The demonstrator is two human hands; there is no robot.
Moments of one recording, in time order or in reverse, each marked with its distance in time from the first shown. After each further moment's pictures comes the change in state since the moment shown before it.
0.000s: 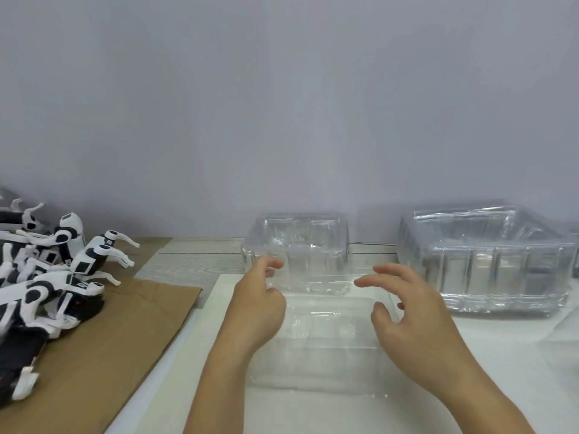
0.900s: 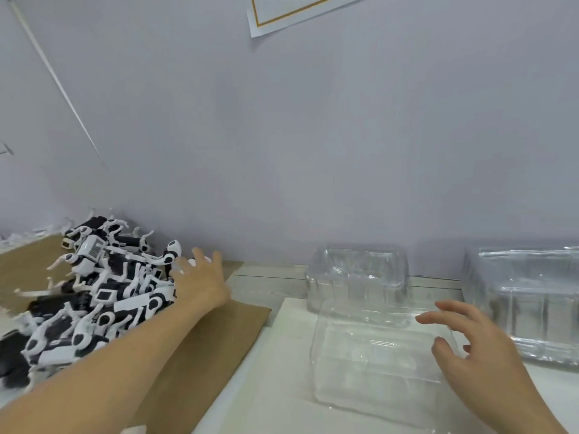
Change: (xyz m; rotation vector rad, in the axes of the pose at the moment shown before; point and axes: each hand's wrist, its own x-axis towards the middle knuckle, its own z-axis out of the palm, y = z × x) left_hand 0.073 -0.048 -0.166 1.304 0.240 -0.347; right_hand 0.001 -0.004 0.000 0.120 -0.002 0.091
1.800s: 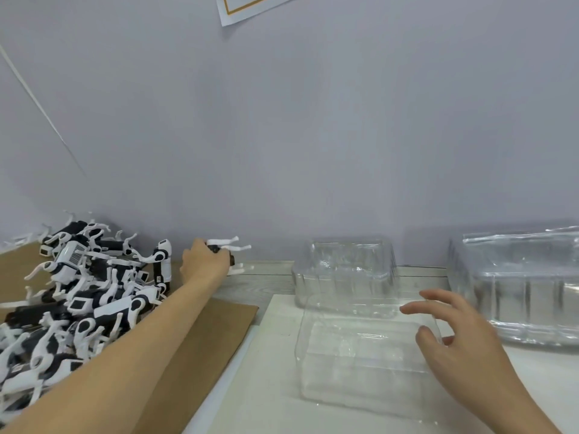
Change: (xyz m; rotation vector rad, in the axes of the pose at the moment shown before) left_hand 0.010 0.033 -0.017 -0.937 0.164 -0.143; right_hand 0.002 0.007 0.004 0.066 0.028 -0.039
